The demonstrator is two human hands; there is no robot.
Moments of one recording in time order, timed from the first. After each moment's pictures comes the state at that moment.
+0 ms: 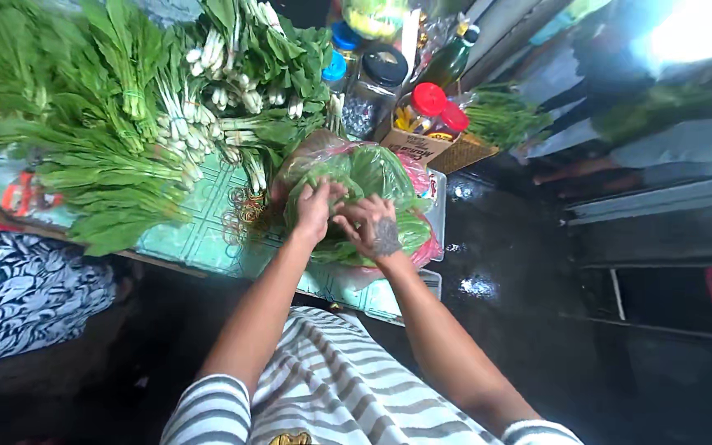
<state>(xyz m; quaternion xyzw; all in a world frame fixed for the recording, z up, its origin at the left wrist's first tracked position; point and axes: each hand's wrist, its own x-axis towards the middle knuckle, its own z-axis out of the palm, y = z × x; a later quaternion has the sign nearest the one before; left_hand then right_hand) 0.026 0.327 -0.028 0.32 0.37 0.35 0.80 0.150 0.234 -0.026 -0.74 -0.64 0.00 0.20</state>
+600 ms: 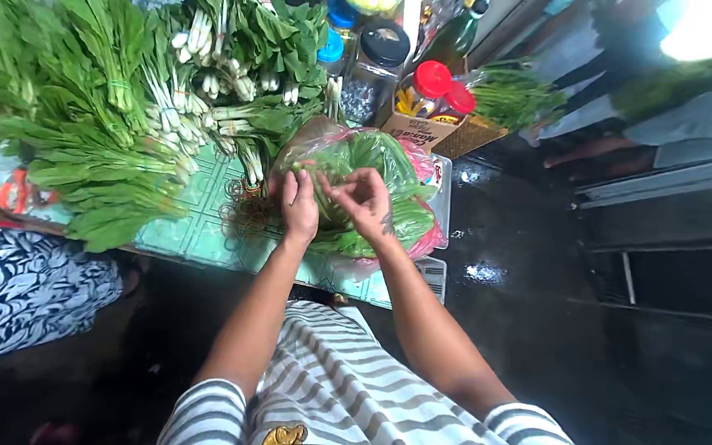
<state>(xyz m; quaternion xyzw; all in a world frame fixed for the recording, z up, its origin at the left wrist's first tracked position) 0.017 0.326 -0.045 0.39 0.26 0.52 0.71 0.135 0.240 -0.013 -0.69 -0.52 0.22 0.46</state>
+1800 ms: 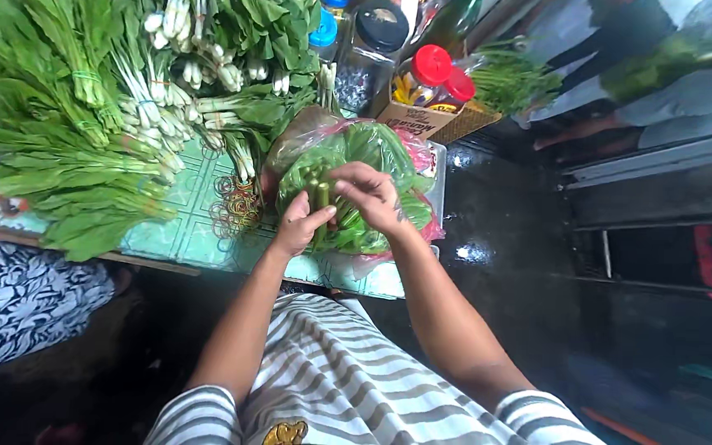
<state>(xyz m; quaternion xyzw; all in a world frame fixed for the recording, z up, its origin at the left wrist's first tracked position) -0.014 0.314 -0.063 0.41 0.16 0.29 0.85 0.162 0.263 0.002 -0.60 -0.55 0.34 0.48</state>
